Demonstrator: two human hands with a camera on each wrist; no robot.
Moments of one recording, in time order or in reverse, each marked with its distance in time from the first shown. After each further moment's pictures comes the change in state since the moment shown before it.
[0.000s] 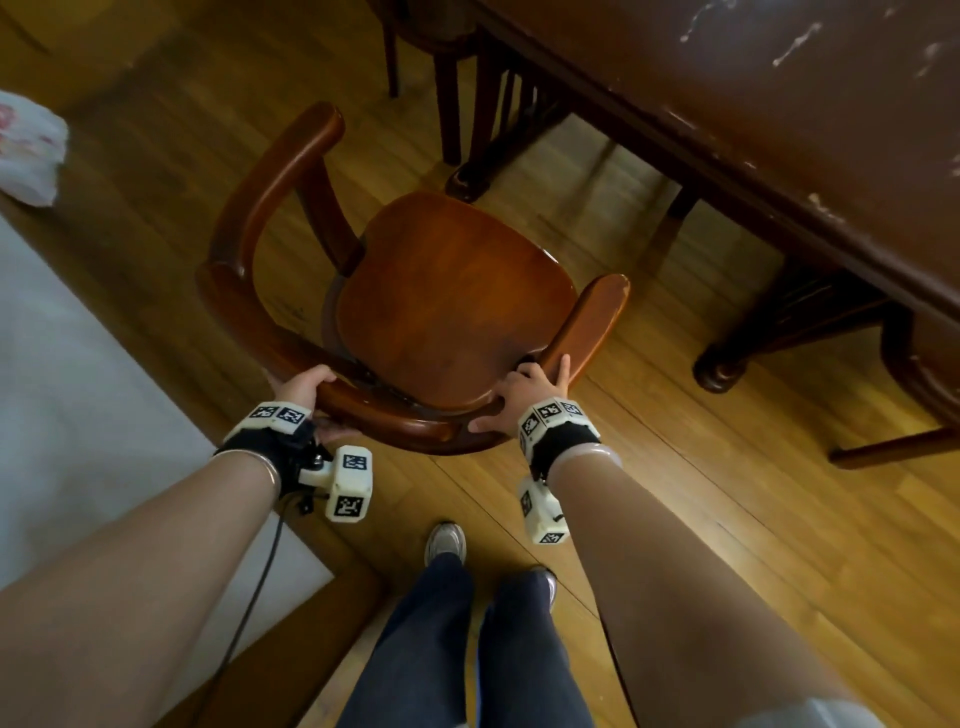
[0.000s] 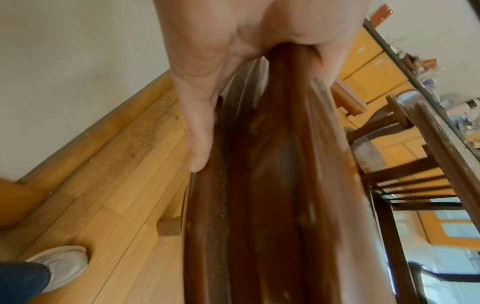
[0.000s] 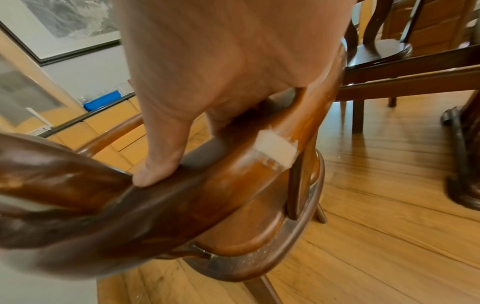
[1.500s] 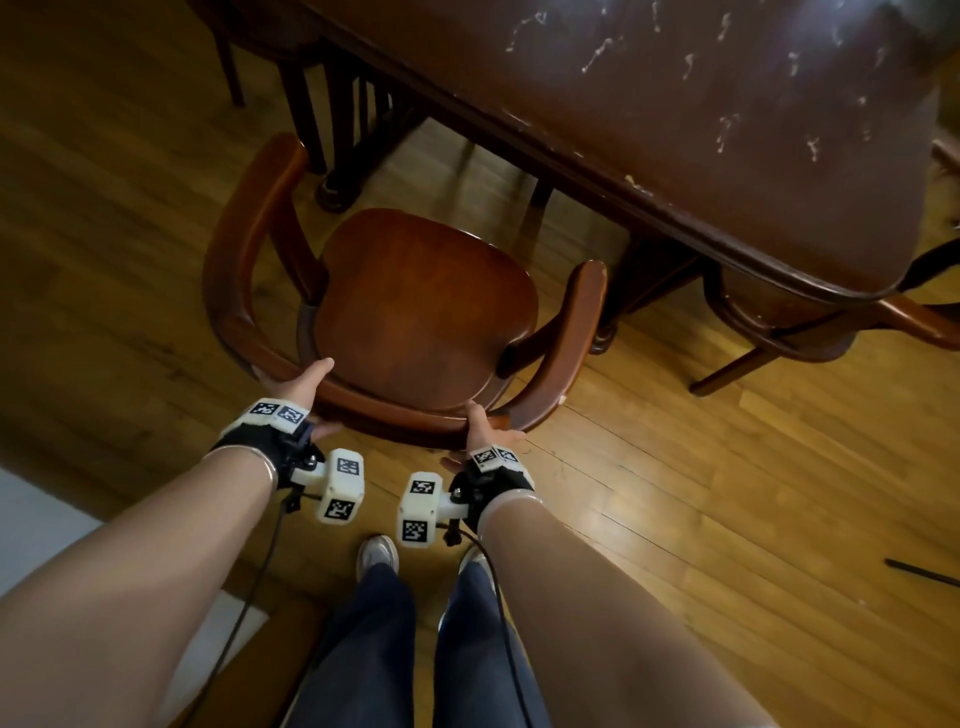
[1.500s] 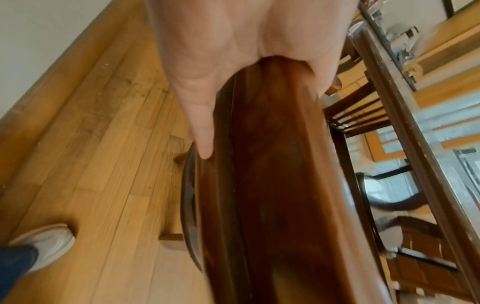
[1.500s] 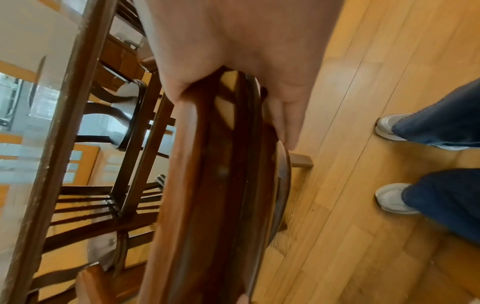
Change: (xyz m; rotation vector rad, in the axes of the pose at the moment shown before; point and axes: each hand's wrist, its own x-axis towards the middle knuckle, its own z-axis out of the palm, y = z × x) left_hand 0.005 -0.036 0.068 0.311 -0.207 0.014; right_hand -0.065 -0.008 0.064 1.926 0.319 0.967
